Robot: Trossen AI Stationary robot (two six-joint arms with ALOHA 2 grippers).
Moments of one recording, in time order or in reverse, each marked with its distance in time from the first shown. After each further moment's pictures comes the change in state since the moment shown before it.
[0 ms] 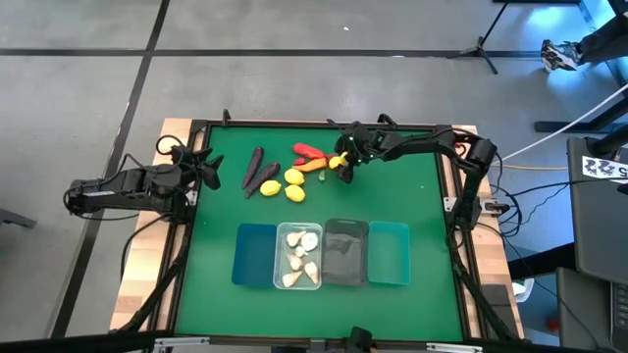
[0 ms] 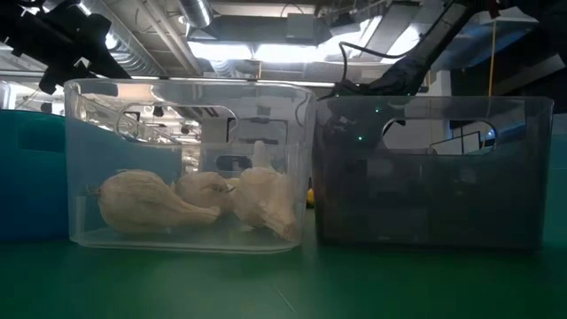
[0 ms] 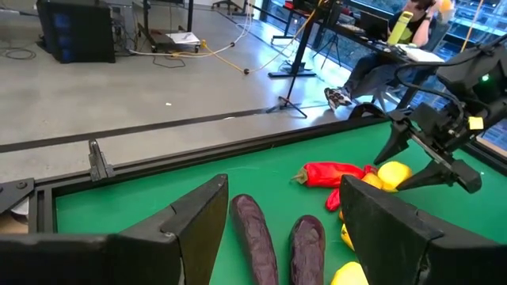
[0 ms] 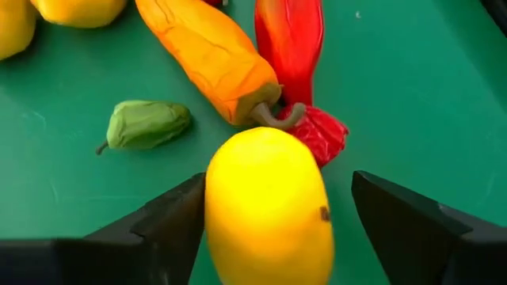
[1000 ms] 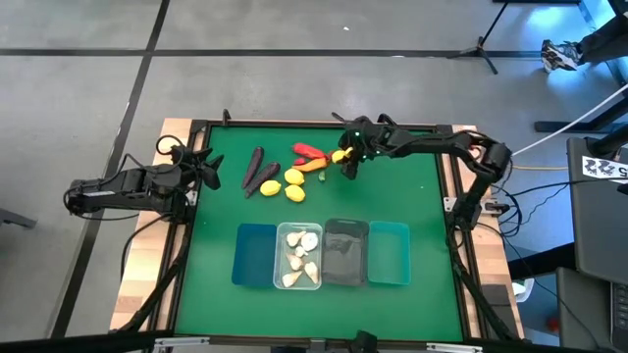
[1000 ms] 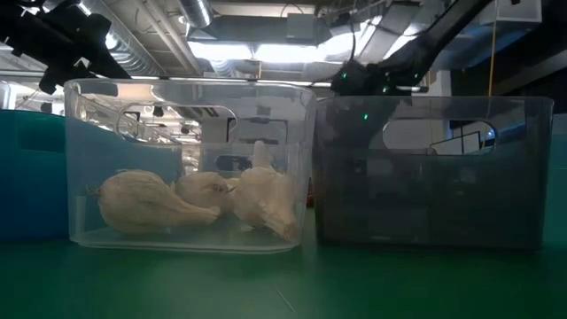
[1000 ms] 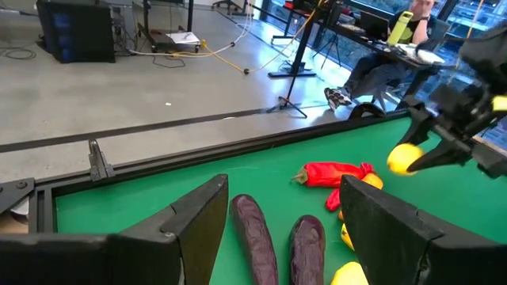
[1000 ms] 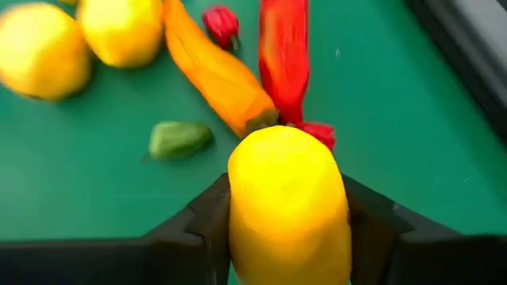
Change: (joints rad) left arm 0.000 0.000 0.000 0.000 0.000 0.000; right arm 0.000 -0.122 0.000 -0.085 -0.002 0.023
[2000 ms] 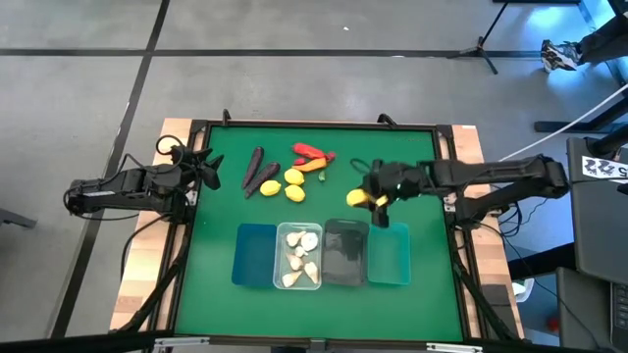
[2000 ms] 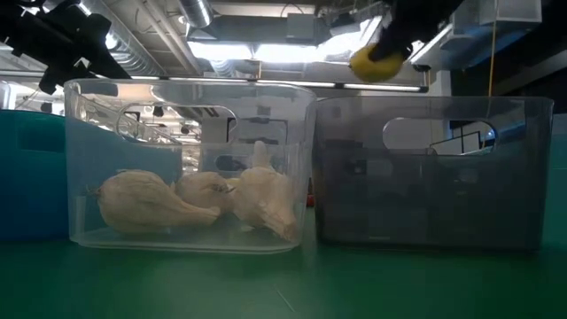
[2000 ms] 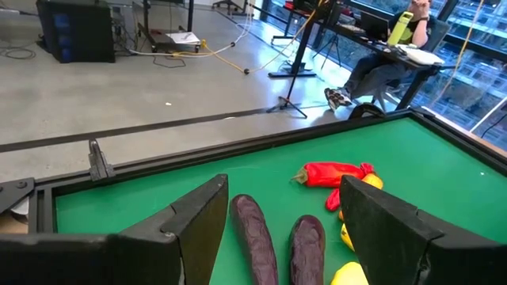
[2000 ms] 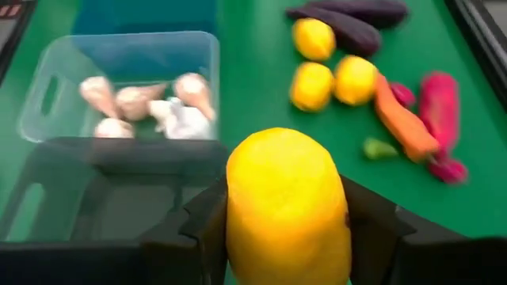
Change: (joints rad) left arm 0.000 0.000 0.000 0.000 0.000 -0.001; right arm 0.559 -0.521 0.000 -0.400 0.223 0.186
